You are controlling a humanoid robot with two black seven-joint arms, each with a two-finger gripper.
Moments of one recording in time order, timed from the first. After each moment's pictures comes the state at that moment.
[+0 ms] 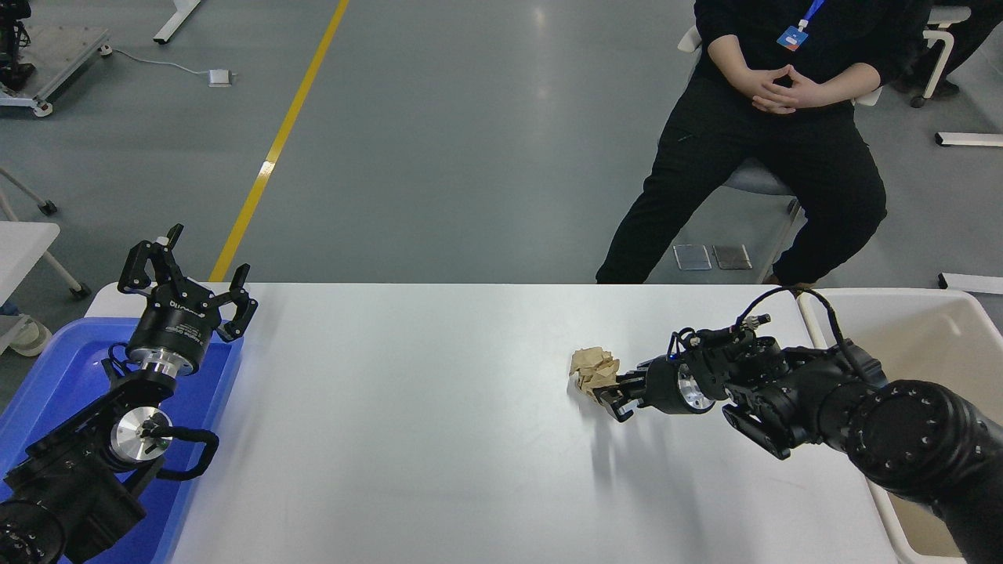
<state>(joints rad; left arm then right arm) -0.53 0.39 -0.87 -0.51 0.08 -0.53 -0.58 1.06 -0.02 -0.82 0.33 -1.00 -0.06 0.59</state>
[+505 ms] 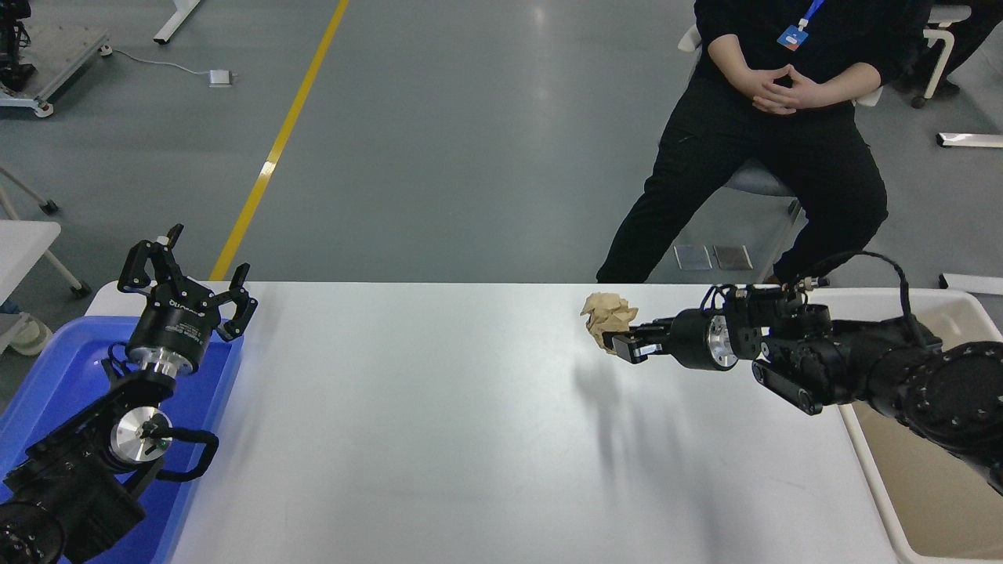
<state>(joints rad) -0.53 0.39 -0.87 -0.51 0.08 -0.53 -0.58 1.19 -0.22 -0.68 0.51 -0.87 -0.05 0.65</state>
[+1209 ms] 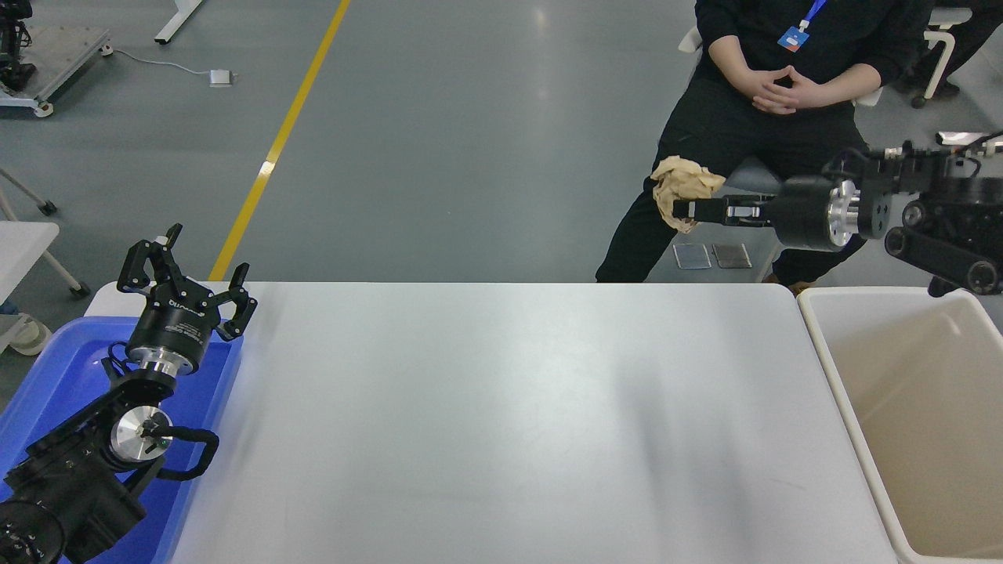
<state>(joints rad) -0.53 0.39 -0.87 -0.51 0.08 -0.53 -0.58 1.50 -0.59 -0.52 0.78 -0.85 0.14 0.67</state>
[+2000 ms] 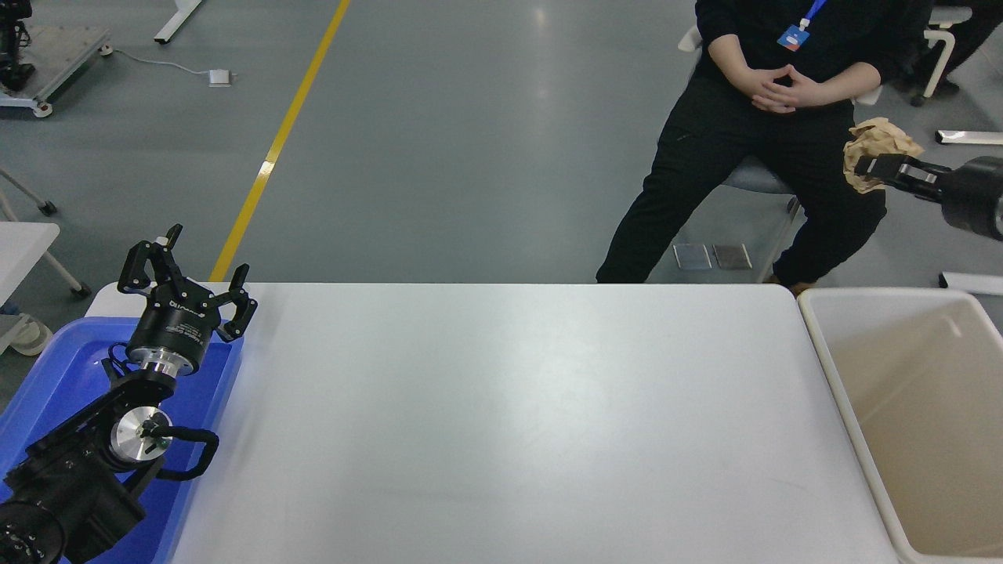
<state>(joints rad) -0.53 0.39 -0.87 -0.51 0.08 -0.53 -0.58 1.17 -0.61 -0.49 0.15 -0.58 0.22 0.59</state>
